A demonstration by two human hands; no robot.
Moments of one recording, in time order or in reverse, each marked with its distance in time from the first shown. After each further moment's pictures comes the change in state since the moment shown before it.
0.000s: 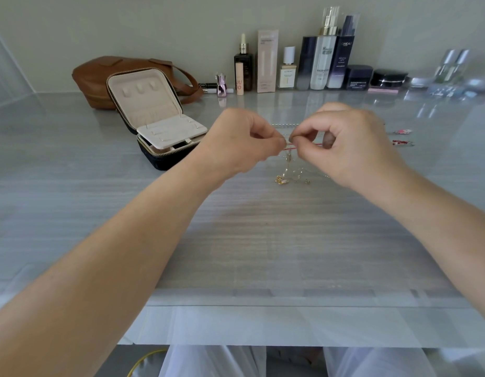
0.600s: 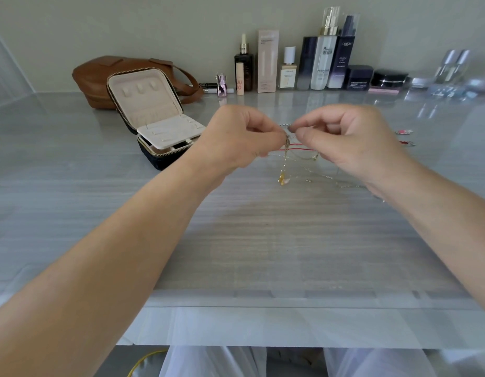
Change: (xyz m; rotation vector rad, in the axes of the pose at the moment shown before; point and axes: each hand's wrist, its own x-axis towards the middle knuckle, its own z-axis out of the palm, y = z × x) left_hand -0.002 0.003 -0.002 -0.072 0.036 -0.014; right_hand 0.003 -0.006 -0.007 0.478 -0.098 0.271
